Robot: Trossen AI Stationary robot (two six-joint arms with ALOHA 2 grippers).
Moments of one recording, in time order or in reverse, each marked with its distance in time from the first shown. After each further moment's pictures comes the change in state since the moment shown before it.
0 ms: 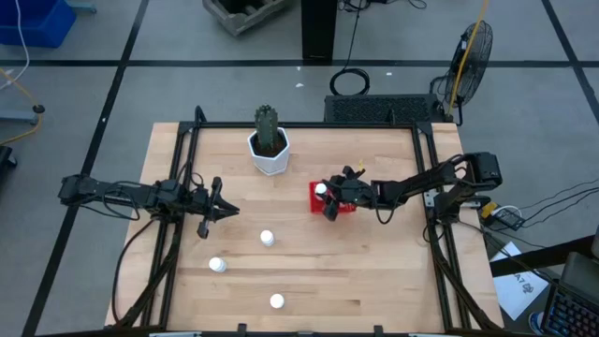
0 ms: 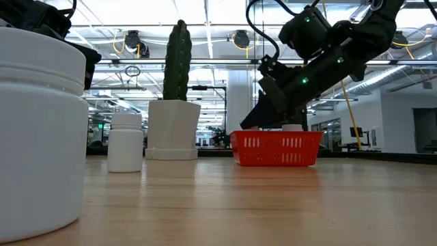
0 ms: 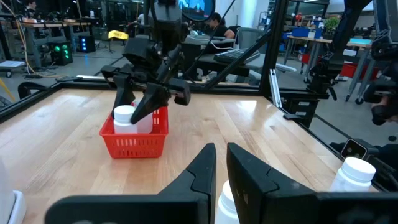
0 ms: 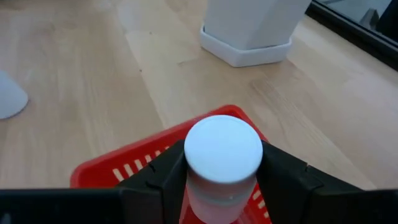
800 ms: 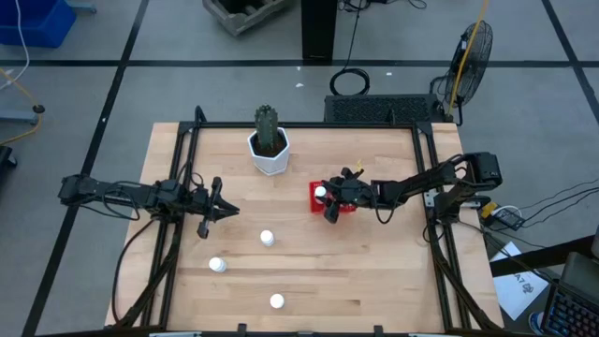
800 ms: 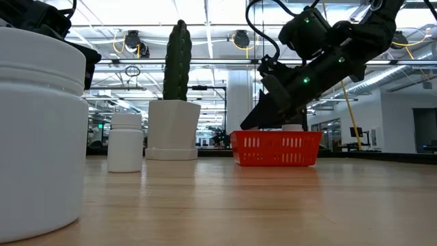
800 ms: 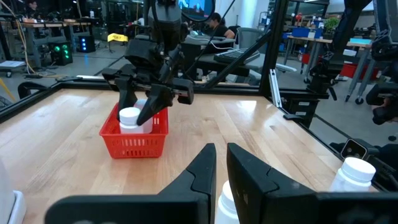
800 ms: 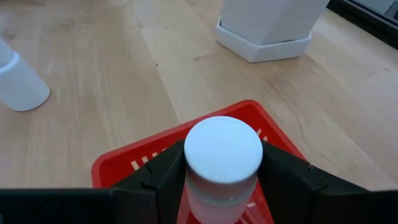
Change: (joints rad) left arm 0.000 0.000 0.000 0.000 0.000 0.000; right arm 0.000 0.000 0.000 -0.008 -0.062 0.003
